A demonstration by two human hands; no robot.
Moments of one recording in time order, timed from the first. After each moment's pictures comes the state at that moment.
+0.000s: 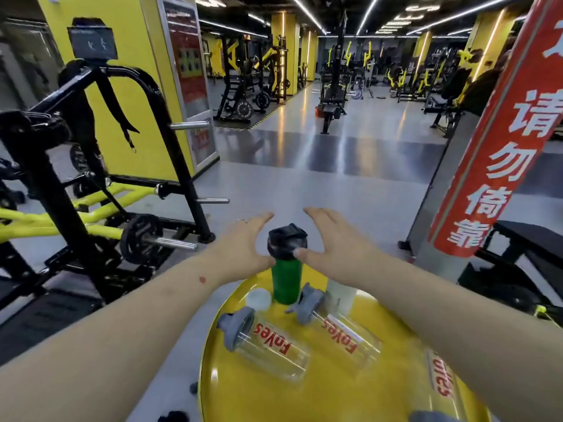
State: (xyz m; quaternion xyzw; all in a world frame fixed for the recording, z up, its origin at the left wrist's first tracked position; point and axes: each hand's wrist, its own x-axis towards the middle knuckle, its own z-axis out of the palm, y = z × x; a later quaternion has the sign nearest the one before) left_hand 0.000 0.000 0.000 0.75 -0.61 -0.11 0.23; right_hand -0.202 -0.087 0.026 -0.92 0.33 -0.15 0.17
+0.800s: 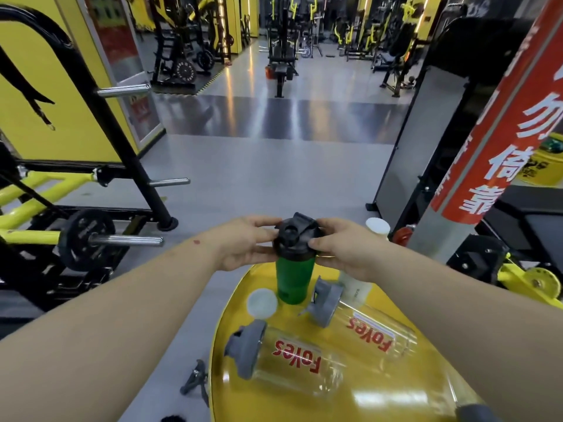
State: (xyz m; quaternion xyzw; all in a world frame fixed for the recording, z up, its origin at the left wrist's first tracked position) left_hand 0.074 -0.097 -0.062 0.59 -0.34 -0.61 0.40; right_hand -0.133 -0.145 -0.053 -0.57 0.49 -0.20 0.64
